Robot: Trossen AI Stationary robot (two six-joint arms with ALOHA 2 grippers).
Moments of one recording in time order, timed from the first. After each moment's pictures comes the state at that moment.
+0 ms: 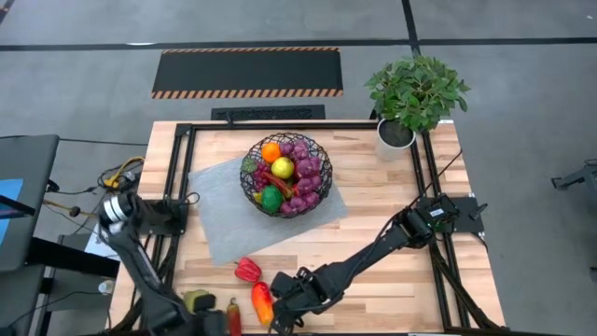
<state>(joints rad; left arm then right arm) -1.09 1.83 1.32 -0.65 -0.13 -1.21 0.54 2.38 2.19 -0.78 0.11 1.06</state>
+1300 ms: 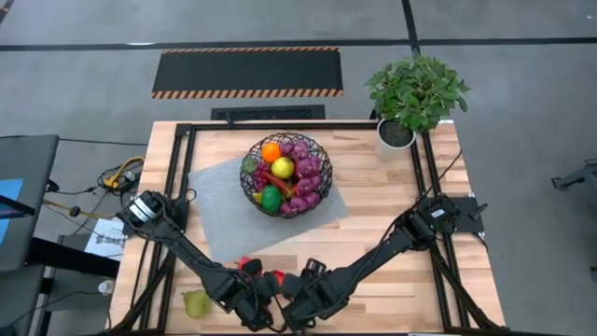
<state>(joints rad) -0.73 1.95 1.34 -0.56 -0.34 -0.98 0.57 2.37 2.19 -1.01 0.27 0.91</state>
